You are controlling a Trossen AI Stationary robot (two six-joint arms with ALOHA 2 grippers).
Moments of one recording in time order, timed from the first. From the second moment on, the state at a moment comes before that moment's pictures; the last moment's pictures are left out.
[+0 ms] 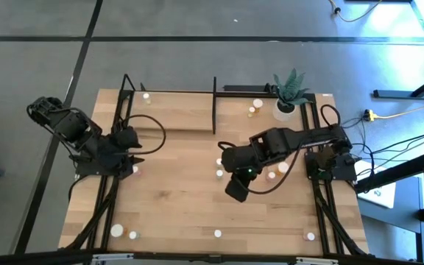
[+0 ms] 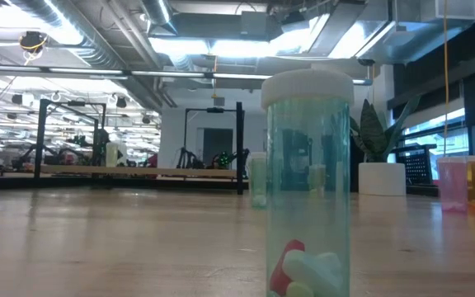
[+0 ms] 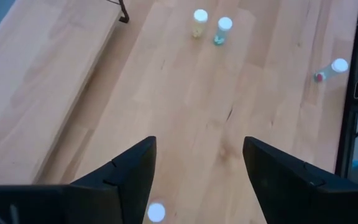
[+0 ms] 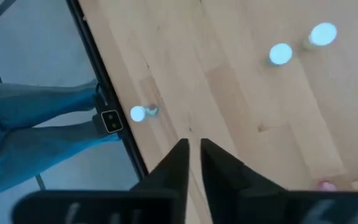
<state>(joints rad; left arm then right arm) -0.57 1.02 1.40 -1.46 -0.43 -0.85 0.28 1.88 2.12 -1.38 -0.15 0.78</state>
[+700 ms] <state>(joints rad) -0.58 1.02 1.40 -1.47 -0.45 -0.86 0.27 2.05 2.12 -1.38 0.08 0.75</state>
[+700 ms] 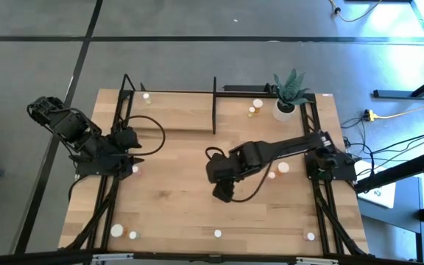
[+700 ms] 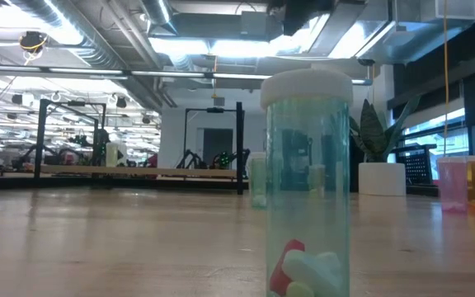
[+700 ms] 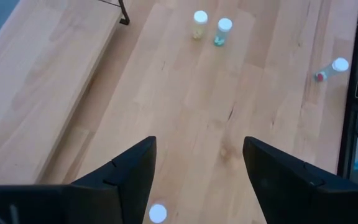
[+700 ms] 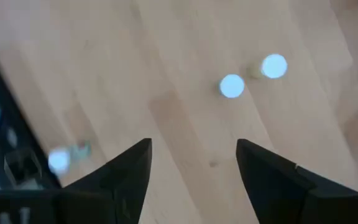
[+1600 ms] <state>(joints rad) -0.58 1.02 1.40 -1.47 -0.45 -0.86 0.17 2.25 2.12 -1.32 0.00 1.36</state>
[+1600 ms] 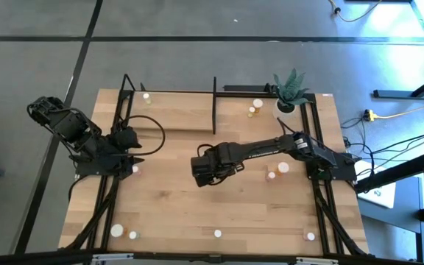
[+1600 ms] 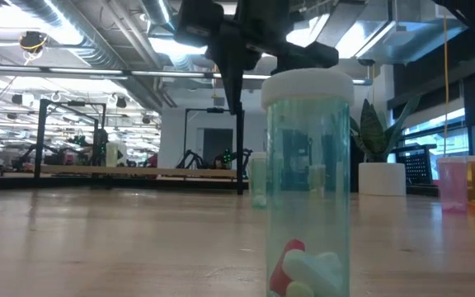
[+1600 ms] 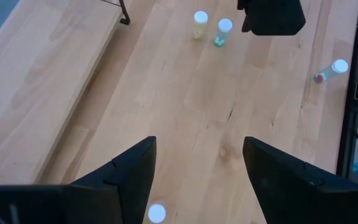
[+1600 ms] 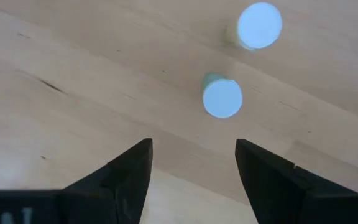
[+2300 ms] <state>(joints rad) -0.58 1.02 1.40 -1.46 -0.45 -0.86 0.14 2.29 2.12 -1.37 -0.03 1.33</state>
